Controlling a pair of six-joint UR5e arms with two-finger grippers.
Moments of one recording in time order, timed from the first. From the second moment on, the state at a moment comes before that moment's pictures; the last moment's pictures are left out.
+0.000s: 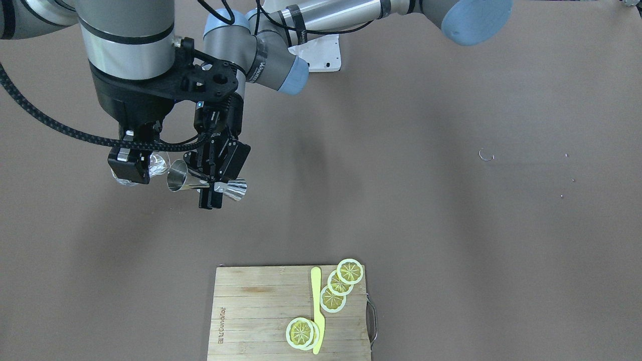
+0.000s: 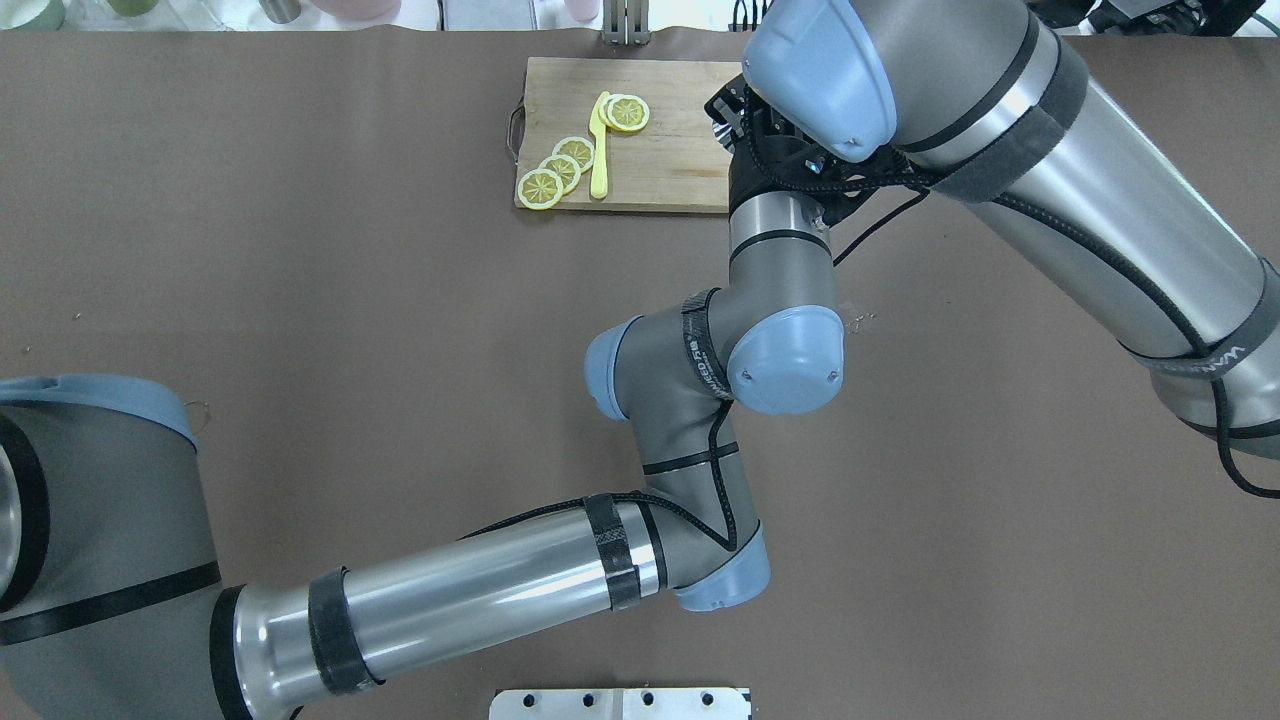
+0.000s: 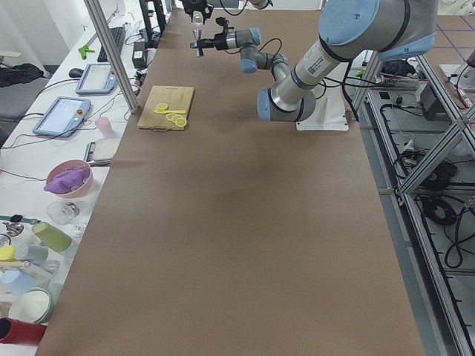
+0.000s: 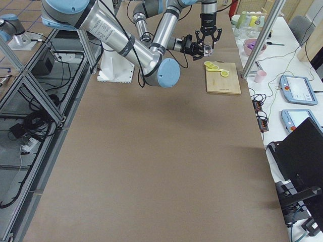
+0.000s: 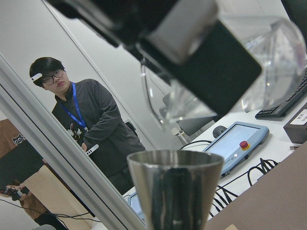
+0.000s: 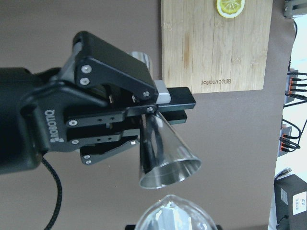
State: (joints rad) left arm -0.38 -2.77 -1.01 -2.34 -0.55 -0.30; right arm 0.96 -0.51 1.67 -2.32 1.86 -0.77
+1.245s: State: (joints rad) left arm -0.39 -2.77 -1.01 -2.34 -0.56 -0.30; right arm 0.94 -0.48 1.65 -2.34 1.81 -0.79
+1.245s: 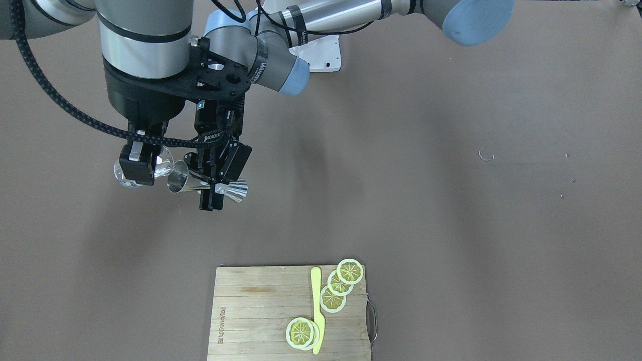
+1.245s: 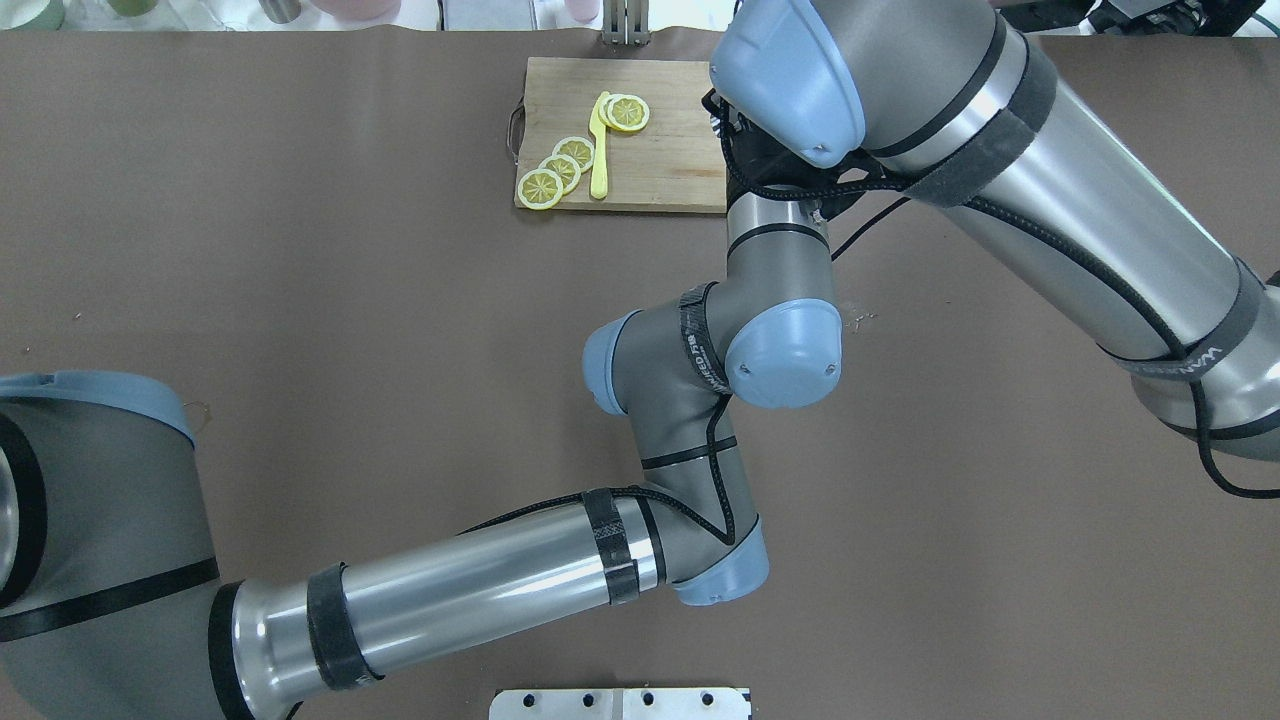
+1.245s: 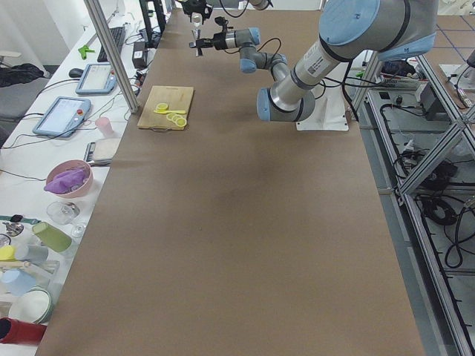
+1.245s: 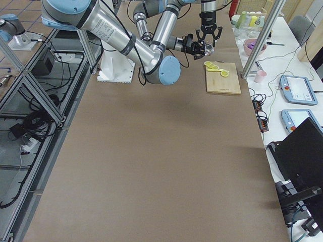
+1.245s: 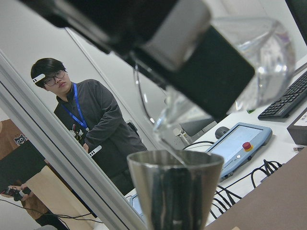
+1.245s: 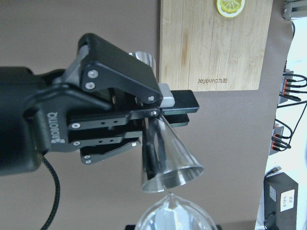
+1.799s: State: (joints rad) left arm -0.39 -2.77 -1.01 -2.34 -0.56 -0.30; right arm 0.94 -0.47 1.65 -2.35 1.79 -0.80
